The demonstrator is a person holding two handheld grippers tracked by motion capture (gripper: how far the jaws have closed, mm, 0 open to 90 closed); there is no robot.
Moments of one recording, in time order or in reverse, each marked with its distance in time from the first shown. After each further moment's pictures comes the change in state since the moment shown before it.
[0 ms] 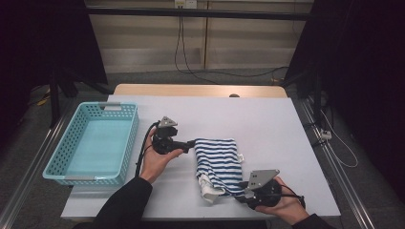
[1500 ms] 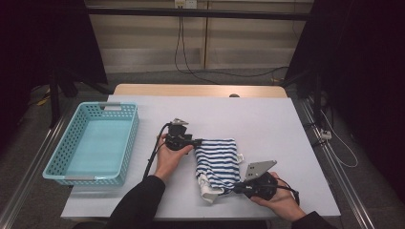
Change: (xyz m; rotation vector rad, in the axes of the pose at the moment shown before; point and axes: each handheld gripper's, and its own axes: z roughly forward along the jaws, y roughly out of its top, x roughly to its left) left arm -0.002 -0.005 0.053 0.095 -0.013 -0.089; right arm -0.012 0.011 0.007 -0.029 0.060 0.124
